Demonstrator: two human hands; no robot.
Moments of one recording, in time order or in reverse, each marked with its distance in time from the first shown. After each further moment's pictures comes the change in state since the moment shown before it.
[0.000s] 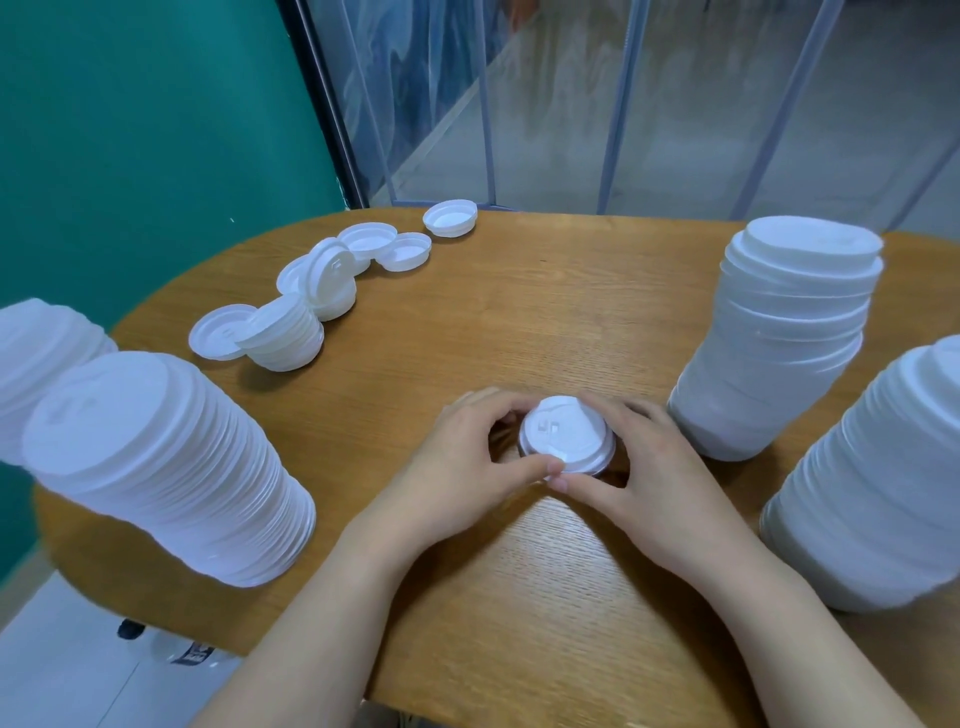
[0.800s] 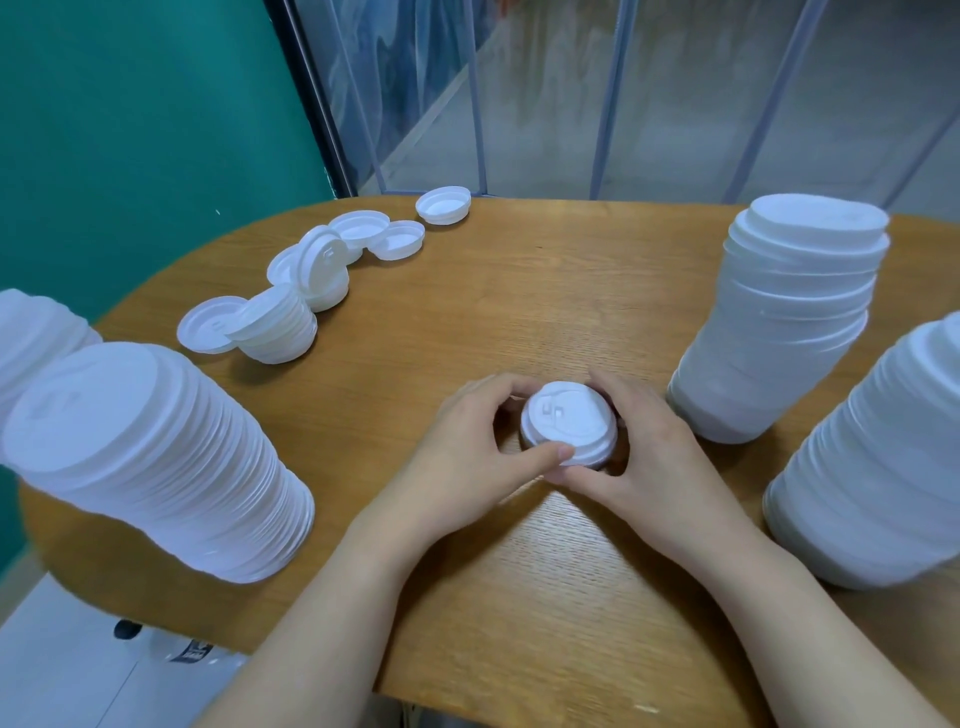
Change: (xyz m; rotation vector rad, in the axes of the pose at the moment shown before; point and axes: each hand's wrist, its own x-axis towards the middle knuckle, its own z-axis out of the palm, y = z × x) left_hand -0.001 0.004 0.004 -0.041 0.047 -0.005; right_hand -0.002 -0.003 0.008 0.054 0.072 -0.070
